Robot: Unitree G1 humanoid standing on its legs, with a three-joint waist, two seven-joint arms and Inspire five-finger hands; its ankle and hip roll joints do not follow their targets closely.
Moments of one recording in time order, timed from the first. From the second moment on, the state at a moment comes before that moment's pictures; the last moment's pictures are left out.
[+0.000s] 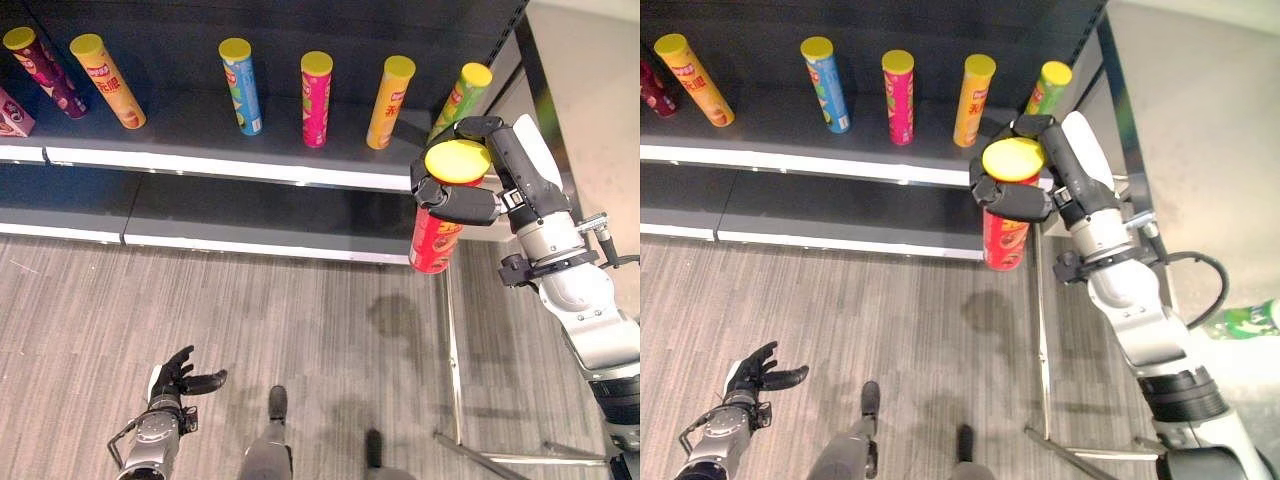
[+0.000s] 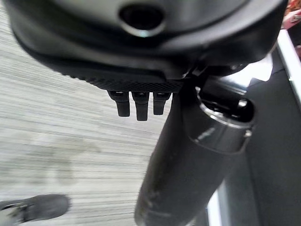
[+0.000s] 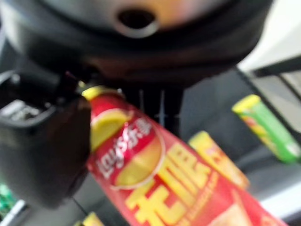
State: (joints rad) left arm -0.06 0.36 0.02 0.95 -0.23 -0.12 0.09; right arm -0.41 -0.85 0.09 -0.13 0.02 -0.12 -0.08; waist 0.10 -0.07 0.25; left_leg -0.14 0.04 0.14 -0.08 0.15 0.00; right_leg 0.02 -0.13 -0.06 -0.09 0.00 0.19
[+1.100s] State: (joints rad) left arm -0.11 0.45 -0.05 0.92 -0.23 -0.13 0.08; right arm -0.37 -0.62 0.08 -0.12 0.00 -0.10 -0.15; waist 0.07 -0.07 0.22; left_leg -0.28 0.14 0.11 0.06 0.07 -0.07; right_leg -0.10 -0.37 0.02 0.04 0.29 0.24
